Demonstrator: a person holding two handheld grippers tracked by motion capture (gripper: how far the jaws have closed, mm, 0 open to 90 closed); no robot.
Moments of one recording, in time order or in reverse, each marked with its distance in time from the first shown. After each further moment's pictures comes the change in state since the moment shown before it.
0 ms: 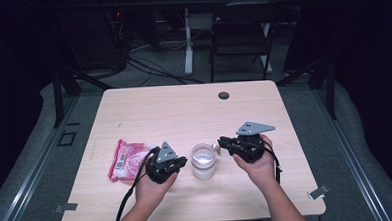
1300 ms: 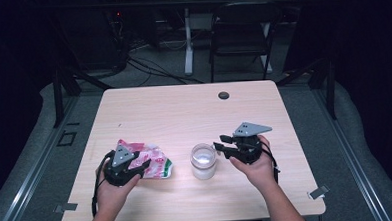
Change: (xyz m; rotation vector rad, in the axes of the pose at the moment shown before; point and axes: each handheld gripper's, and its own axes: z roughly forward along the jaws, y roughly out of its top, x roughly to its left) left arm 0.064 -0.060 -0.062 -0.042 0.215 -0.107; right arm 0.007 0.003 0.002 0.006 -0.009 -0.029
